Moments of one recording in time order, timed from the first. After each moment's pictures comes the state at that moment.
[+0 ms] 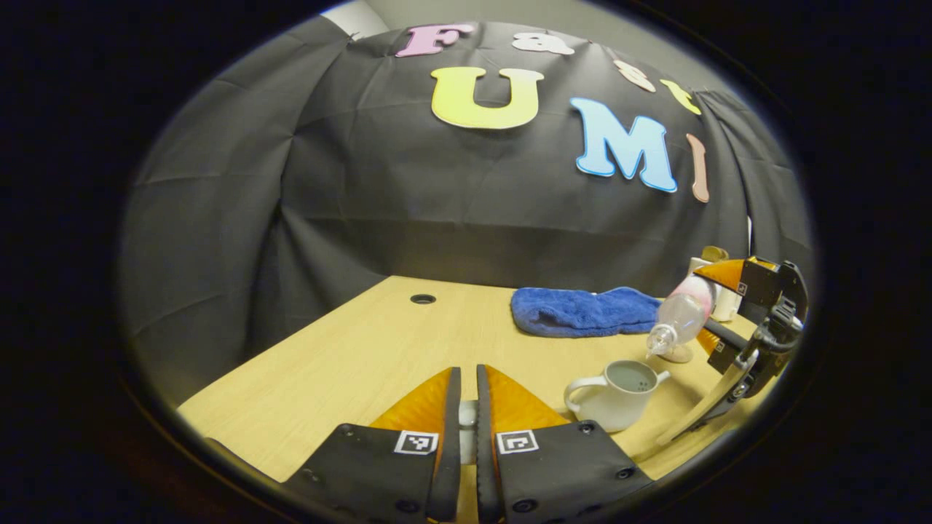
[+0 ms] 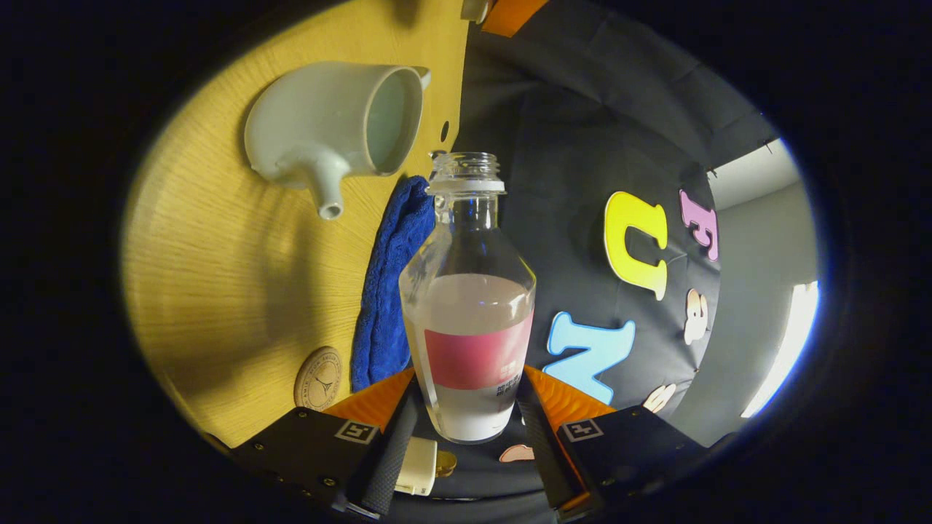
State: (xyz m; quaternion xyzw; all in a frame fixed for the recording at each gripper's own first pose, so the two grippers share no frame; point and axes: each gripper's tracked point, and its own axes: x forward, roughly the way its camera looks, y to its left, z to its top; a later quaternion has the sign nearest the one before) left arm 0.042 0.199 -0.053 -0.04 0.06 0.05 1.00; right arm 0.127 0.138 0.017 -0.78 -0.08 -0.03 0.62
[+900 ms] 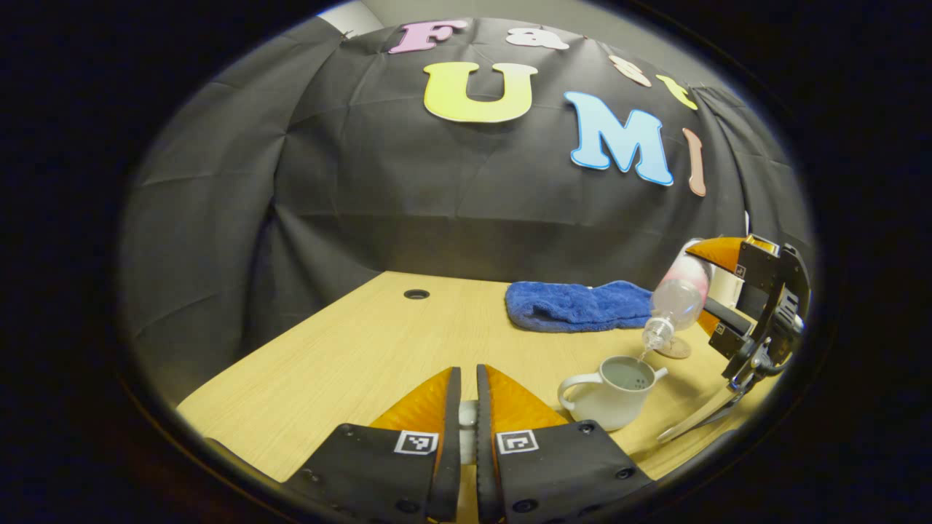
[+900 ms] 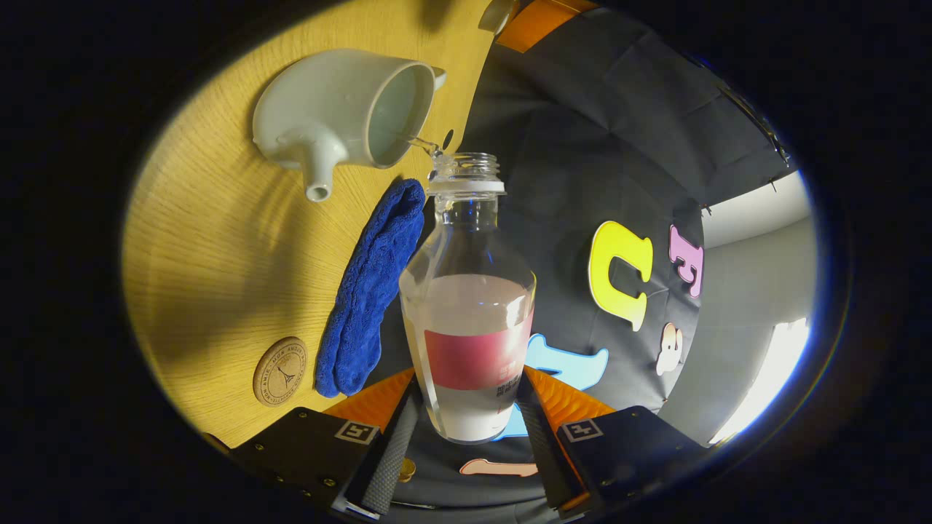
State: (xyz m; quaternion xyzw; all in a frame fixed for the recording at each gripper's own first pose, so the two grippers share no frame) left arm 0.046 0.189 -0.059 -0.04 0.08 0.04 1.00; right arm 0.130 0.147 0.034 -0.81 -0.13 -0.03 0.57
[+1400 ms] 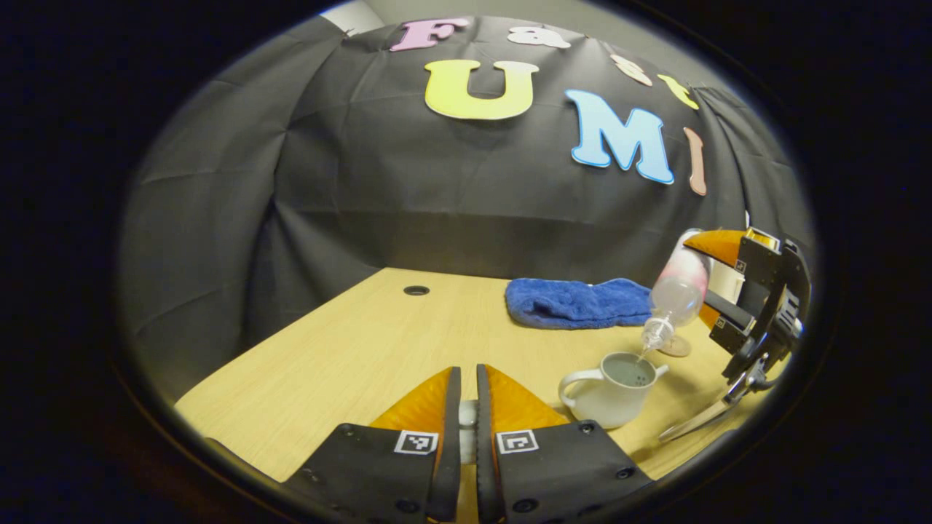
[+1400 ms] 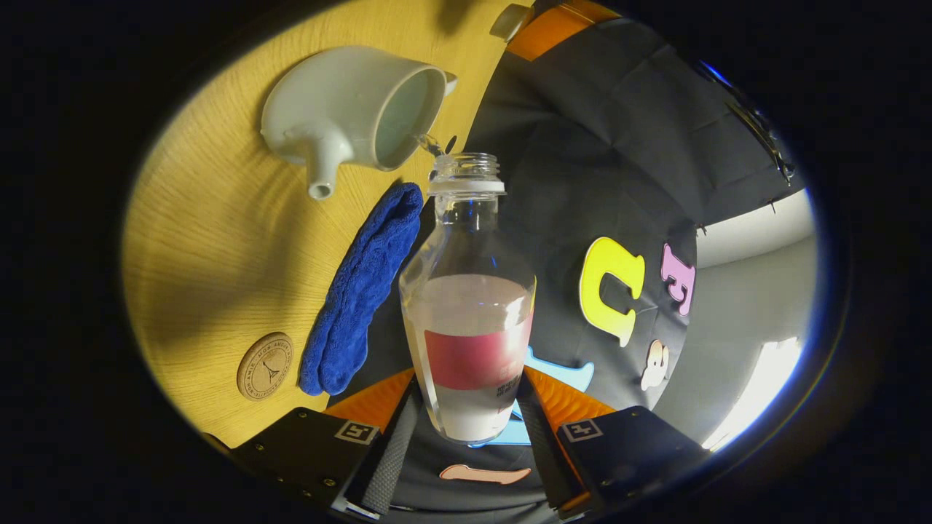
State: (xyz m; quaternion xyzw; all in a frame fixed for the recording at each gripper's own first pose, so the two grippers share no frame) left arm 0.046 0.189 -0.062 -0.04 0.08 0.04 1.00; right arm 0.130 0.152 0.040 -0.83 -0.15 -0.03 0.54
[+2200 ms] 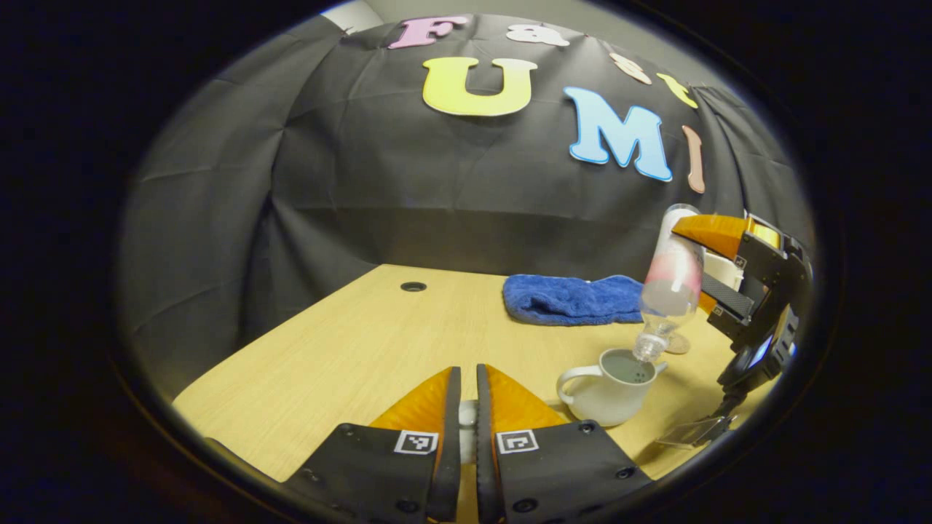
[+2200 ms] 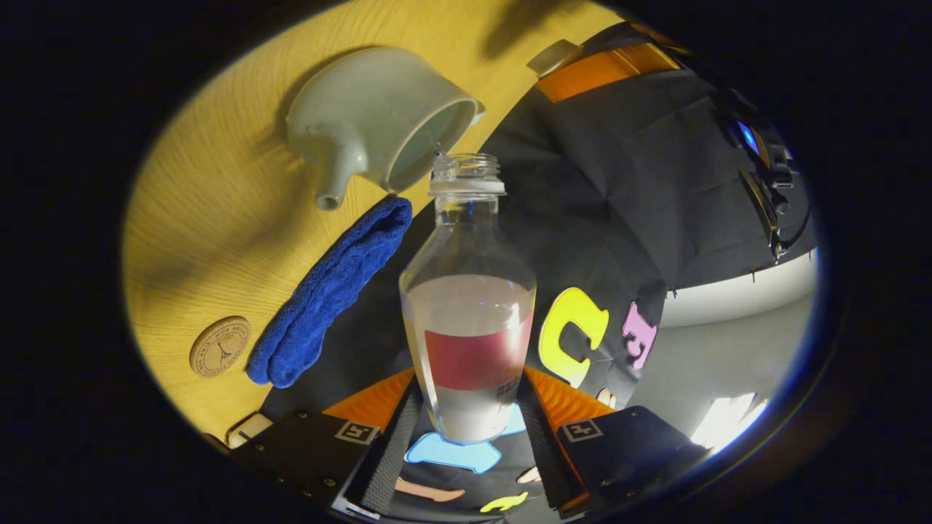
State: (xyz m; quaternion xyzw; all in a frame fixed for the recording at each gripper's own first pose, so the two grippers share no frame) left arm 0.047 0.184 -0.066 -0.04 0.09 0.03 0.99; right arm 0.128 0.173 0.057 -0.87 -0.23 -0.03 0.43
